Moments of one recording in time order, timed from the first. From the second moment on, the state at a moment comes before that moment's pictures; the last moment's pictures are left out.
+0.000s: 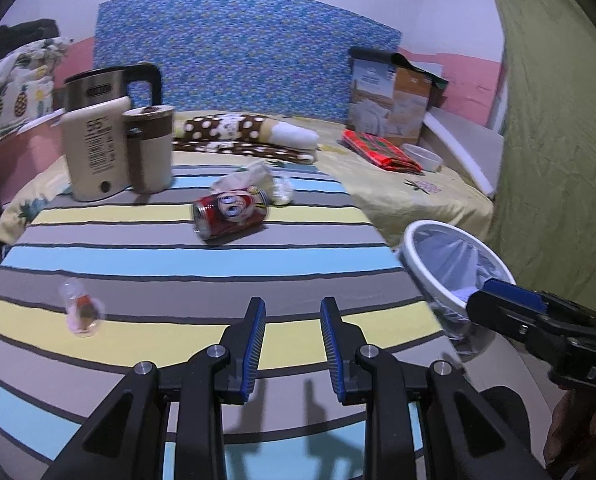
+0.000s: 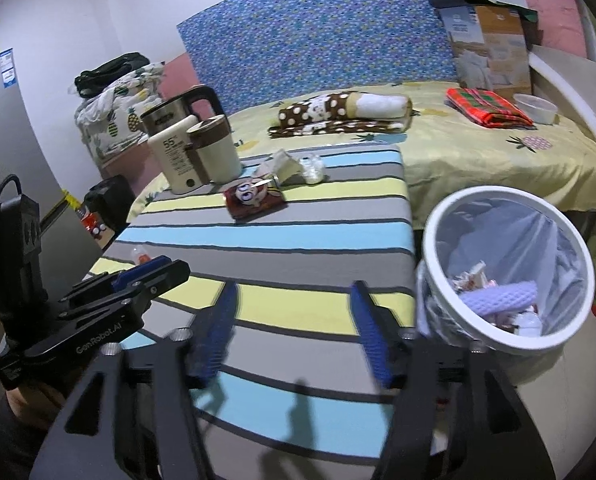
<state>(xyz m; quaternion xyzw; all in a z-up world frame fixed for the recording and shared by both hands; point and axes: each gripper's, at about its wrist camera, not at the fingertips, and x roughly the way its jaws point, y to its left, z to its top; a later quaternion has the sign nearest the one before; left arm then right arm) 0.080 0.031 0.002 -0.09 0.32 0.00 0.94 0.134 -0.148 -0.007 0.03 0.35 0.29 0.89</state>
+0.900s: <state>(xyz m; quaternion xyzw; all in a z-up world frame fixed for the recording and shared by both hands) 0.080 0.175 -0.044 -0.14 0.35 0.15 0.92 0.161 -0.083 -0.018 0.00 0.37 0.31 0.87</state>
